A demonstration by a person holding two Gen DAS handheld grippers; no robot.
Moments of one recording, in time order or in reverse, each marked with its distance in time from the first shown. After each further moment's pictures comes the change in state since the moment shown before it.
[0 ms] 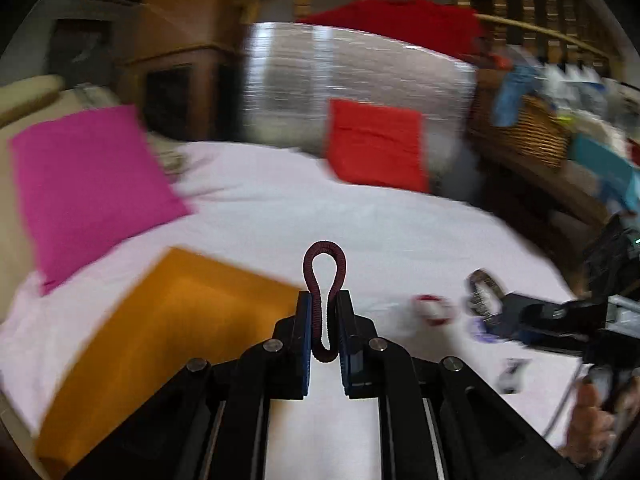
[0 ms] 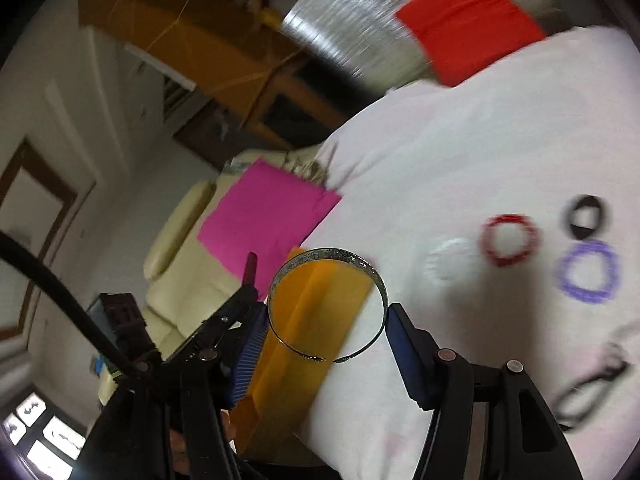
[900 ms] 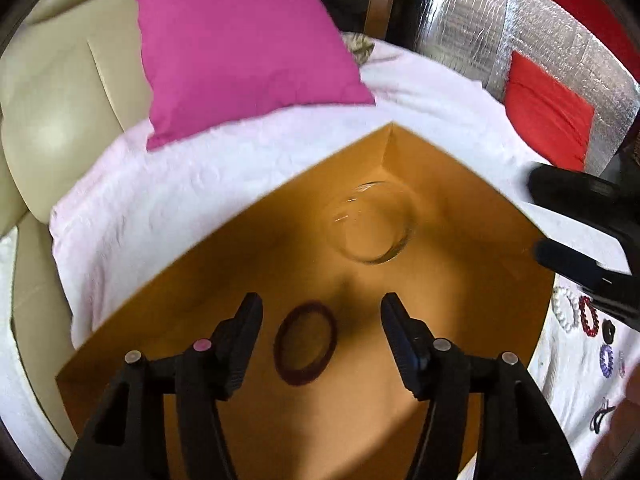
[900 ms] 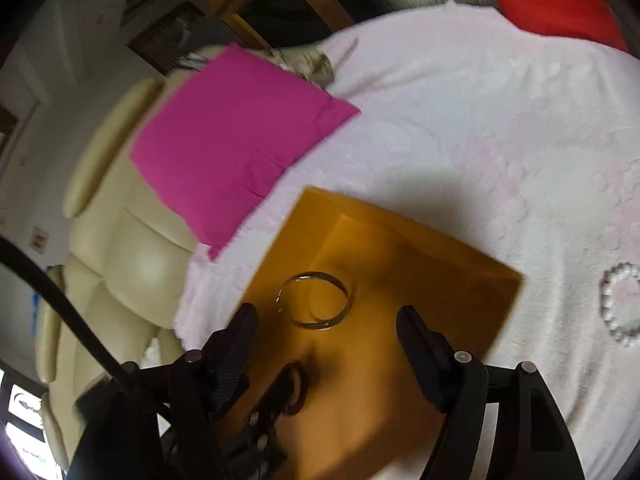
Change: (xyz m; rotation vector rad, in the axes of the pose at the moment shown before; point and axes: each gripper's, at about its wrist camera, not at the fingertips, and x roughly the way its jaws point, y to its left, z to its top) left arm 0.060 0.104 -0.036 -0.309 0.274 0.359; right arm 0.219 0.074 0.015 -0.083 0.267 -0.203
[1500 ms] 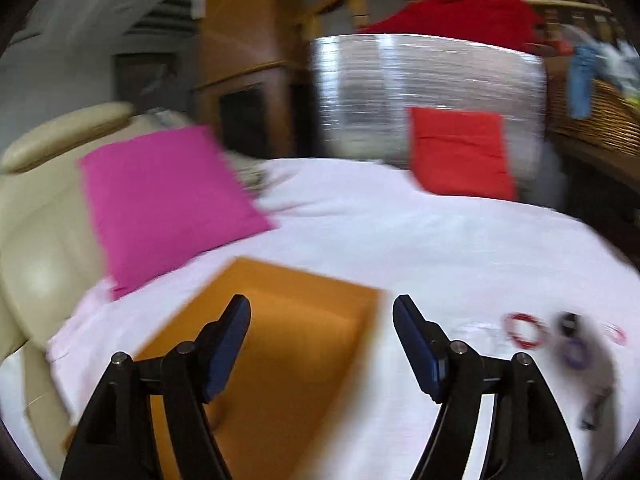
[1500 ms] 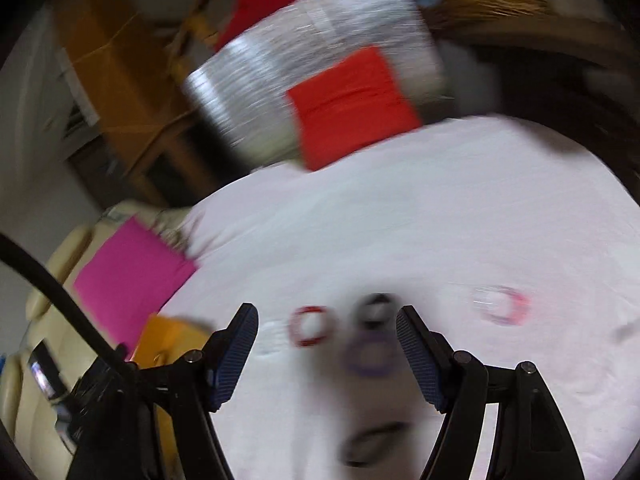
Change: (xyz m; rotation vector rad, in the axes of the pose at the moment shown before) left arm -0.070 -0.131 -0.023 0.317 -0.403 -0.139; right arm -0.320 -0.161 -0.121 0.211 -0.496 -0.363
